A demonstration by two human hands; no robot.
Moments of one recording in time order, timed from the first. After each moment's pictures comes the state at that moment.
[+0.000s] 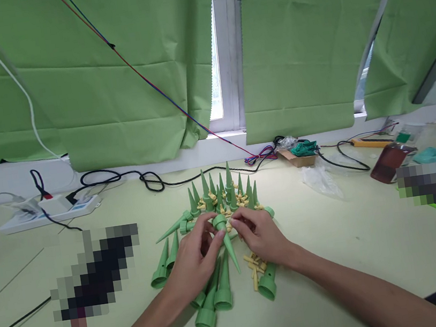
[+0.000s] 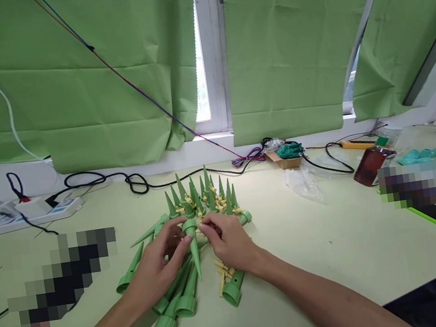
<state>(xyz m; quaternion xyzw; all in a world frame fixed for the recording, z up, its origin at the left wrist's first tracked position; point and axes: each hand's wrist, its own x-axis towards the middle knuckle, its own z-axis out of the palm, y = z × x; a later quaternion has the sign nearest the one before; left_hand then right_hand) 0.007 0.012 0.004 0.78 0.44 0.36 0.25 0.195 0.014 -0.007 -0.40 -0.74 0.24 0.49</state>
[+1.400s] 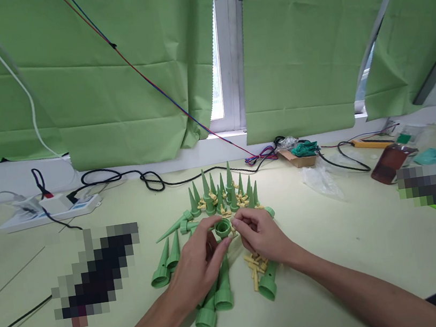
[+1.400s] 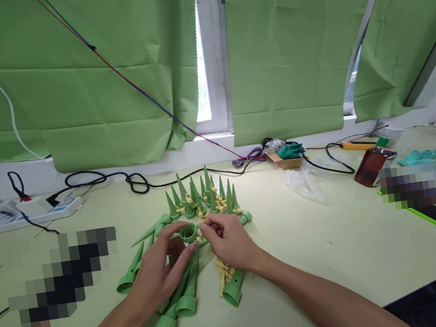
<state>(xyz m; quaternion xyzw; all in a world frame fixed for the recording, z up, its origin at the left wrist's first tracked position) 0.006 0.008 -0.005 0.82 0.39 0.38 0.17 0.192 0.009 -0.001 -0.39 -0.69 0.36 0.48</state>
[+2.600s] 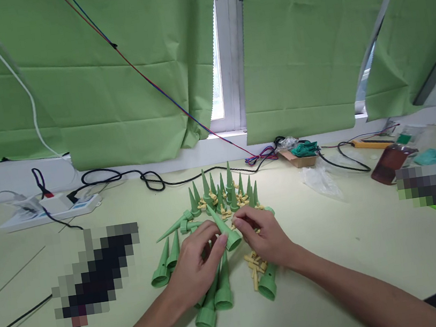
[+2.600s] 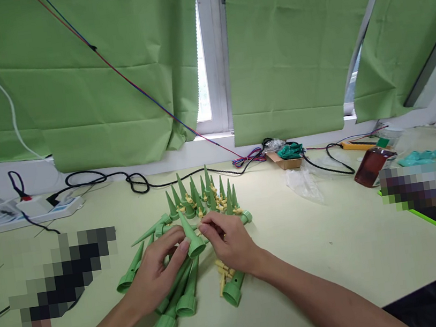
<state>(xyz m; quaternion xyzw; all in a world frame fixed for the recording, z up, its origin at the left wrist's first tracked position) 0.008 0.006 0.009 0.82 0.37 0.36 0.24 0.196 0.010 -0.005 -0.36 -0.73 0.23 0.54</state>
